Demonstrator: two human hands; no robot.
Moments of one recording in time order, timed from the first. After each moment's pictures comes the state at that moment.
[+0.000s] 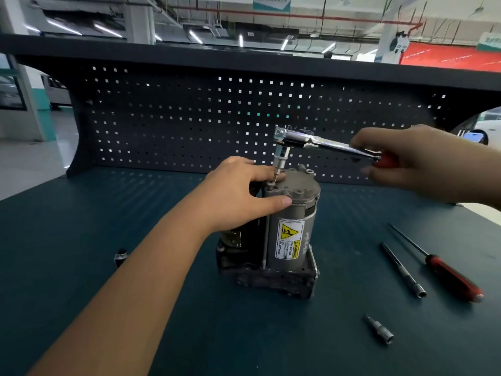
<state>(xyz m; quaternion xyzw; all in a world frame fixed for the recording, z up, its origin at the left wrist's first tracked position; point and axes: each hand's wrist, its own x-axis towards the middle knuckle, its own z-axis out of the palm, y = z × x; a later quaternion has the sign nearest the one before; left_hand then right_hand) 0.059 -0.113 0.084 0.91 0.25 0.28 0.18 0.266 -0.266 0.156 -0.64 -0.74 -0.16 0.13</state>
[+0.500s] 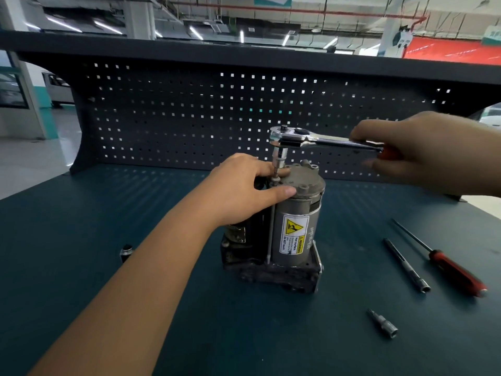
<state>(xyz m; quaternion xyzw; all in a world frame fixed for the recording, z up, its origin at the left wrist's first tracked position) 0.059 -0.111 0.084 0.91 0.22 0.31 0.17 0.254 -0.269 0.163 -0.68 -0.70 -0.22 0.06</state>
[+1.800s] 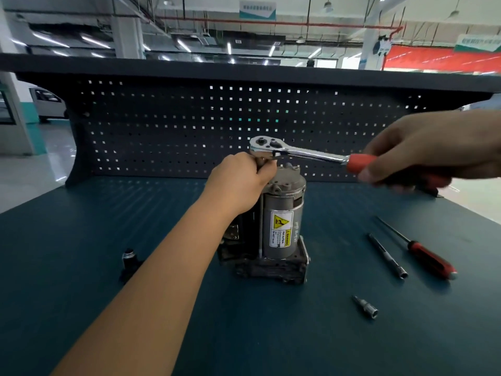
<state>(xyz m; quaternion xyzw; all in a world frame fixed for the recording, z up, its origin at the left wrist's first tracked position) 0.079 -0.127 0.094 0.86 0.30 0.38 0.17 0.229 -0.306 0.187 -0.77 -0.56 0.23 0.20</state>
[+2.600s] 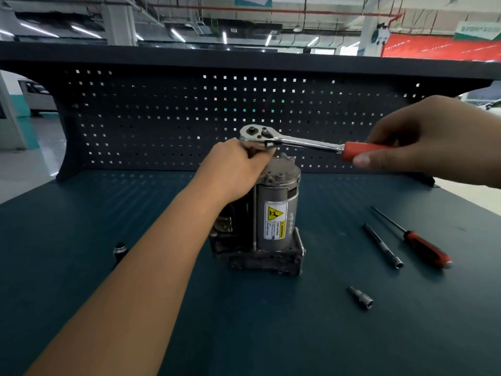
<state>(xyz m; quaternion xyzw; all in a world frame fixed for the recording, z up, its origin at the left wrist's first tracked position) 0.082 -0.122 0.095 0.85 0.31 0.38 0.20 0.222 -0.324 0.169 -0.75 -0.61 -0.08 0.23</state>
